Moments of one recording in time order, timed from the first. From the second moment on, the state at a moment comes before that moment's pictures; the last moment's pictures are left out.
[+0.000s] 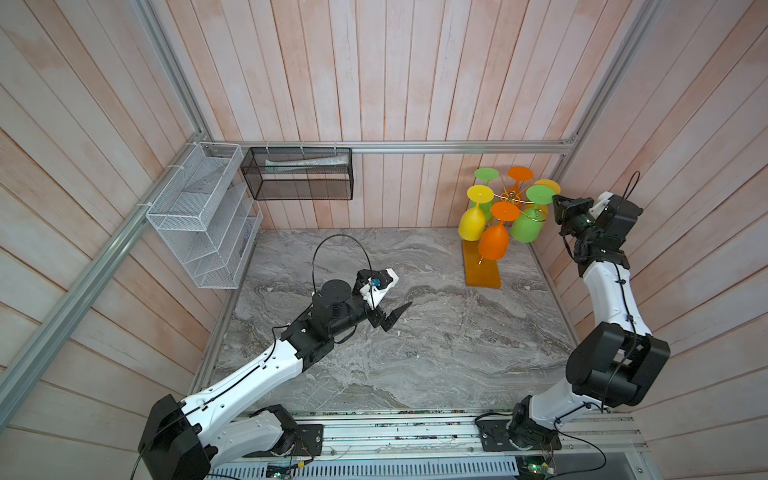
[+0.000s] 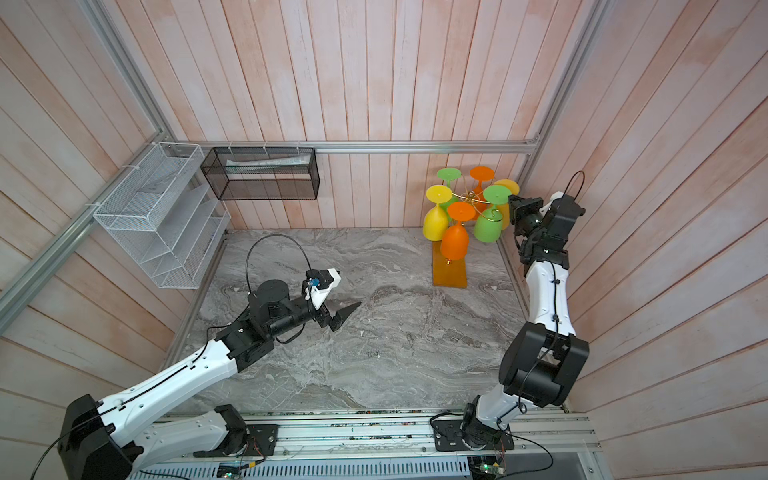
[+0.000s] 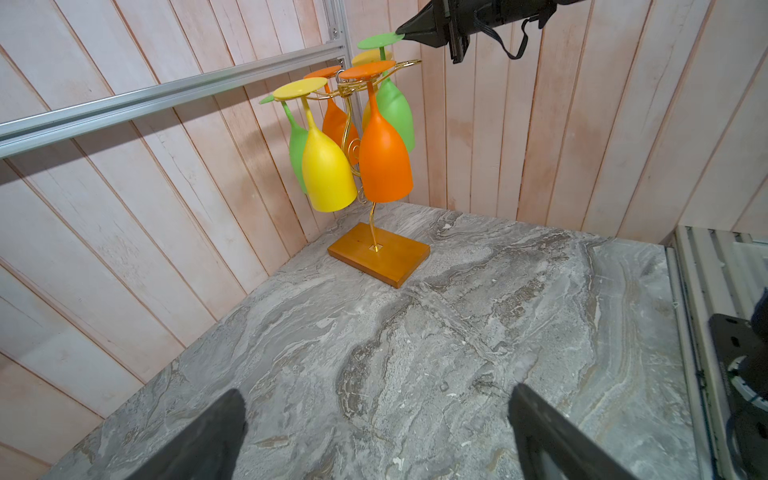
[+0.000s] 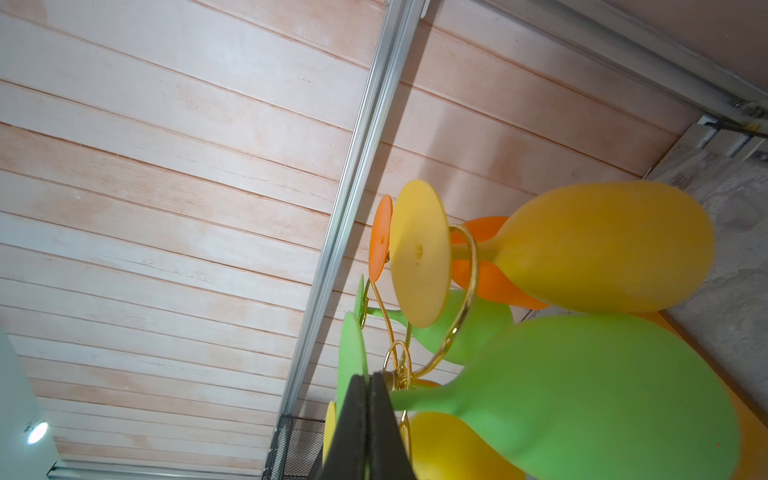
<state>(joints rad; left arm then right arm) -0.74 1.12 0.84 0.11 0.20 0.24 -0.36 1.61 1.47 0.09 -0.52 1.23</state>
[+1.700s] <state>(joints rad) -0.77 1.18 0.85 0.09 0.16 0.22 -0.08 0.67 0.80 -0.30 -0.30 0.95</state>
